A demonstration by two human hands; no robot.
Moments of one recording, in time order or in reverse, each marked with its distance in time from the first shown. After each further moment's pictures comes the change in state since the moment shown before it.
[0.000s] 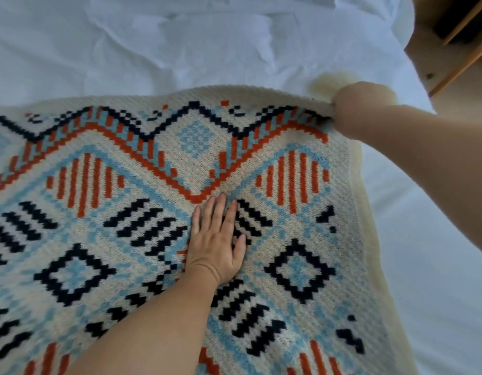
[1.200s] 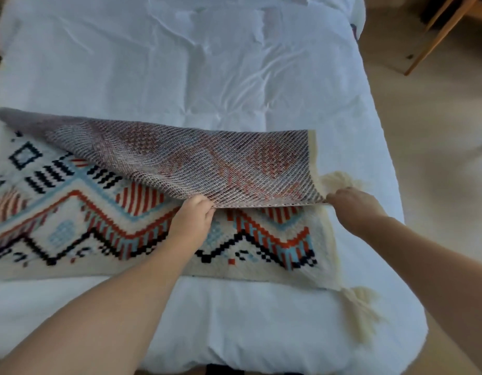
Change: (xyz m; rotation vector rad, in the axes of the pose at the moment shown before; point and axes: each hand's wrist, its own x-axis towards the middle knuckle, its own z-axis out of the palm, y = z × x) left_hand -0.283 0.062 -0.141 -0.323 0.003 -0.150; right_hand -0.413 0.088 0.058 0.091 -0.178 -0.291
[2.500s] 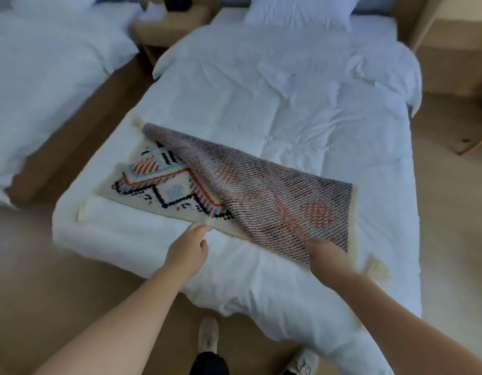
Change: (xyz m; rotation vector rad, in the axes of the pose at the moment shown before) left_hand -0.262 -0.002 -0.155 -0.044 0.016 -0.415; right_hand -0.176 -0.156 -0.069 0.205 -0.029 -0.285
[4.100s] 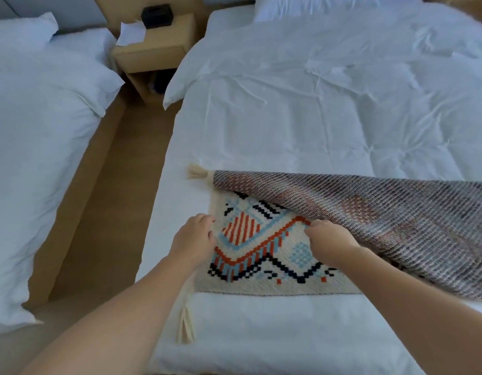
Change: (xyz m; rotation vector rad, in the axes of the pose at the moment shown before) left_hand 0.344 -0.367 -0.238 0.253 -0.066 0.292; right_hand 0.353 -0.408 -0.016 -0.100 -0.091 0.151
